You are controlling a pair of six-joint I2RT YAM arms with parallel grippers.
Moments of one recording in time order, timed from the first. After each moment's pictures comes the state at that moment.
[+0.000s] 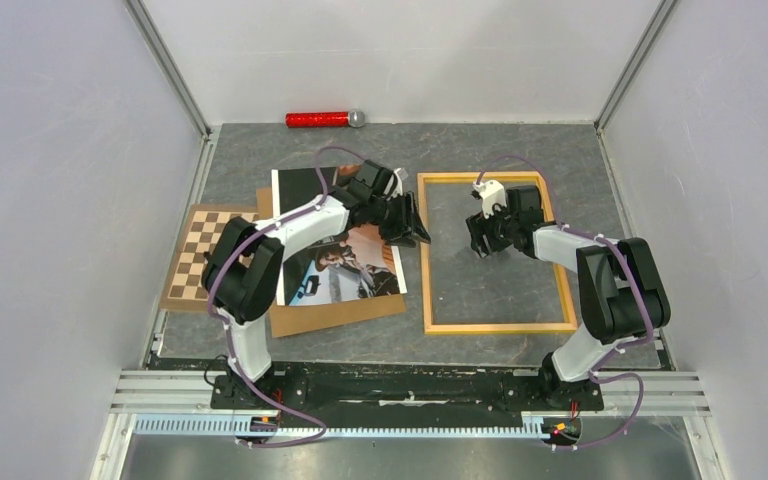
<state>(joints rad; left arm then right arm) -0.62 1.89 1.34 -0.33 0.47 -0.74 0.17 1.65 0.80 0.00 -0.27 -0.31</state>
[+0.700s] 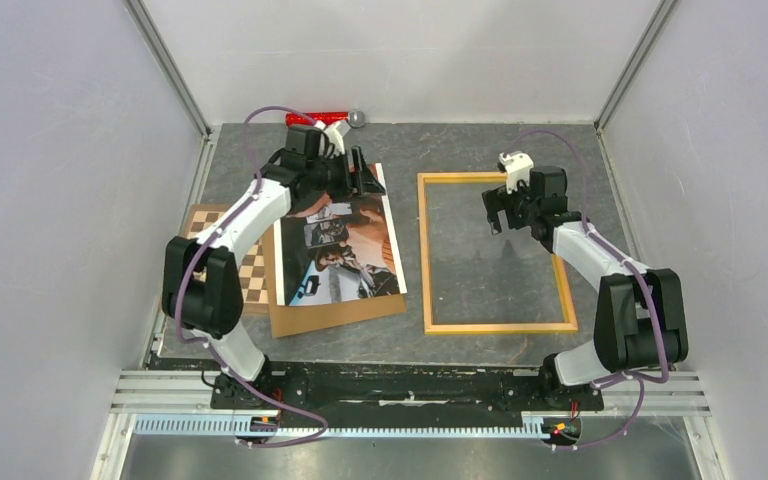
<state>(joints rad) -0.33 1.71 1.36 -0.35 0.55 -0.49 0.12 1.48 0.87 -0.06 -0.15 -0.26</state>
